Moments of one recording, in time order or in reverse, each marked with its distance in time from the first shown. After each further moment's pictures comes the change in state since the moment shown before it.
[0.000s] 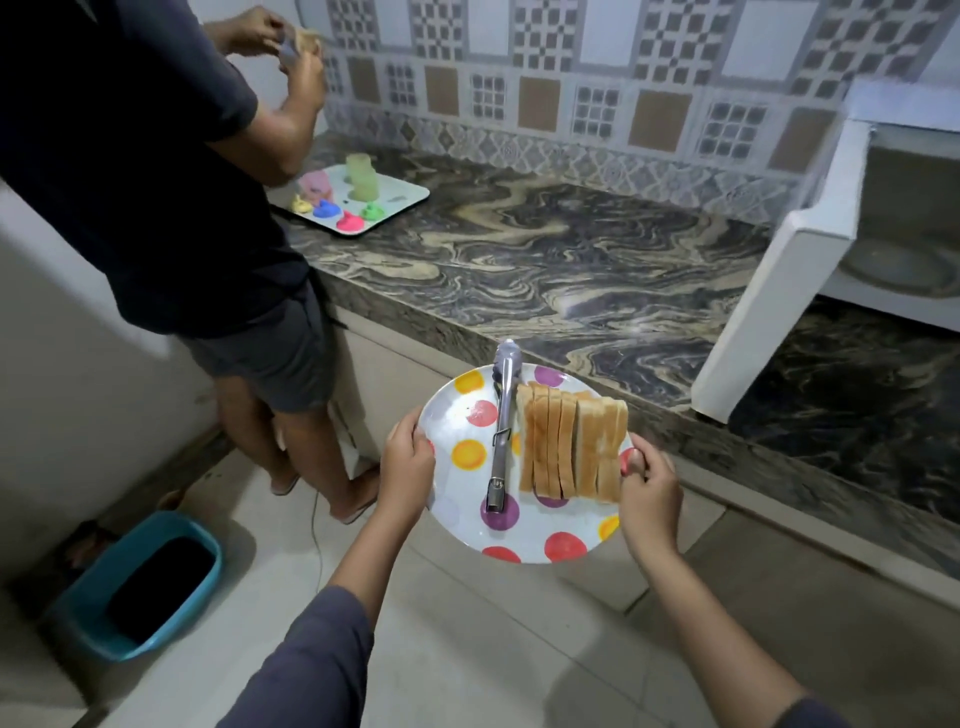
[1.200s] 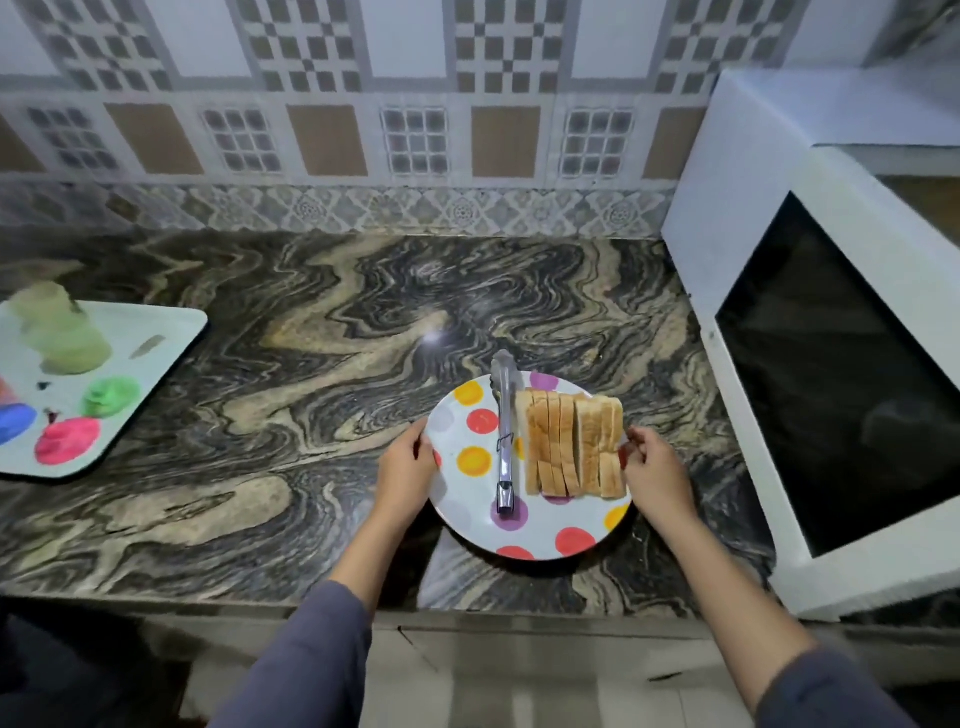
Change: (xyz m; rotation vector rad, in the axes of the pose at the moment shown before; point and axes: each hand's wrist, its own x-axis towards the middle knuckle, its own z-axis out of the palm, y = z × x) left_hand 0.378 0.003 0.194 0.205 -0.549 0.164; right_hand 0.308 -0.004 0.098 -0.366 0.177 0.333
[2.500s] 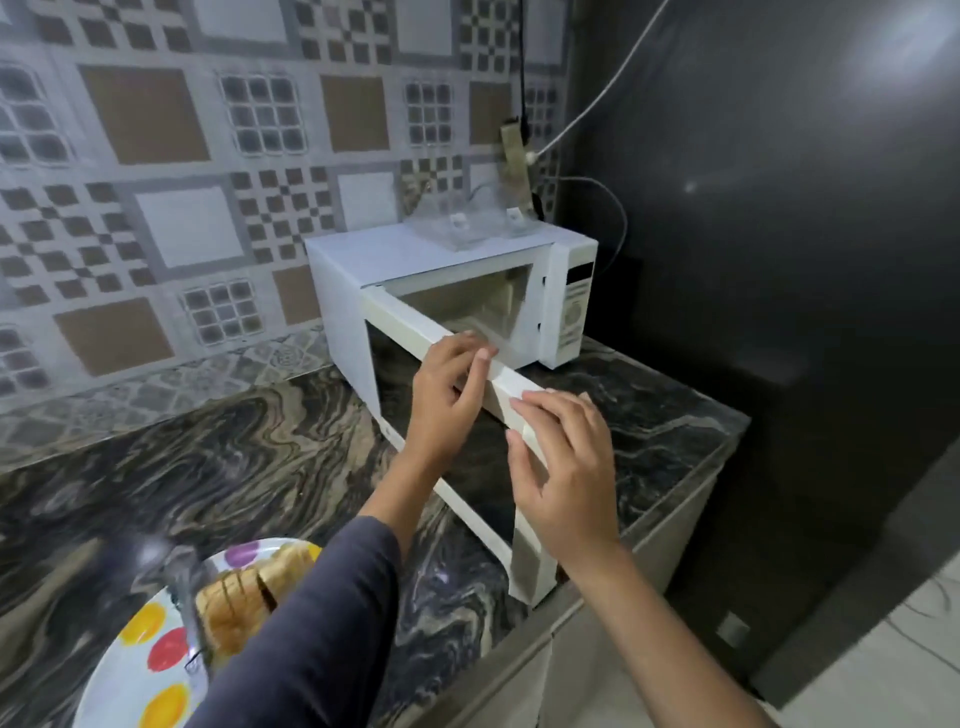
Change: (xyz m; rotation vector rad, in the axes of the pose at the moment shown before) left_hand -0.064 0.331 0.208 -0.435 -0.312 1.056; right_hand -0.099 0.011 -0.225 -0.294 1.069 -0.596
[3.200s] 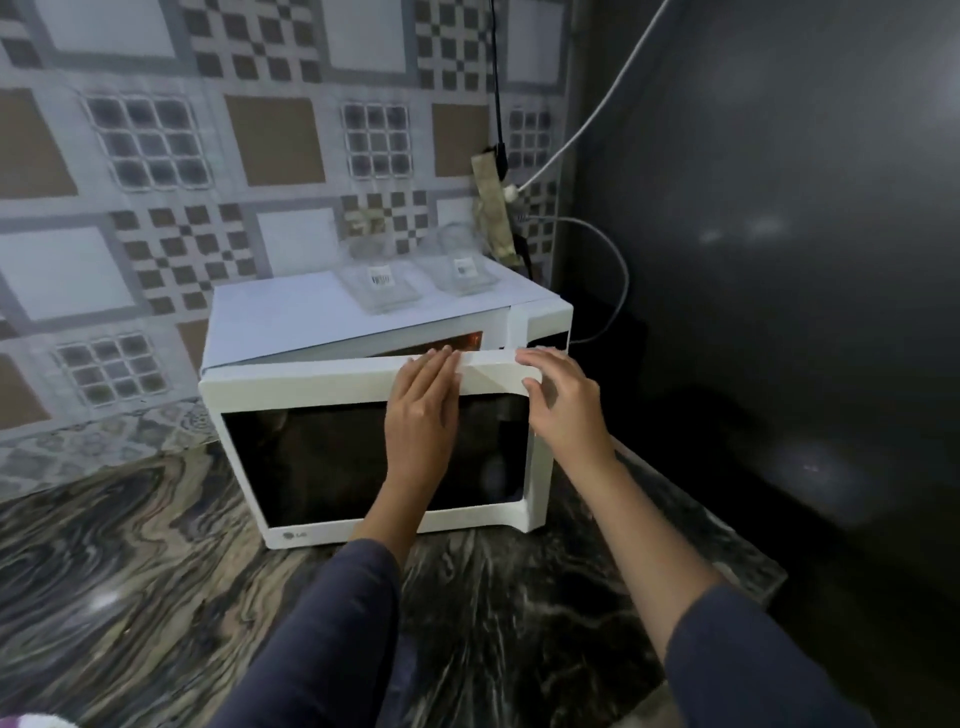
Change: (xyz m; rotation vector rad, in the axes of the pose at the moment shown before) left_hand 0.124 -0.105 0.177 0.673 0.252 0.160; right_hand 0.167 0.270 0.118 0.354 -0.176 0.139
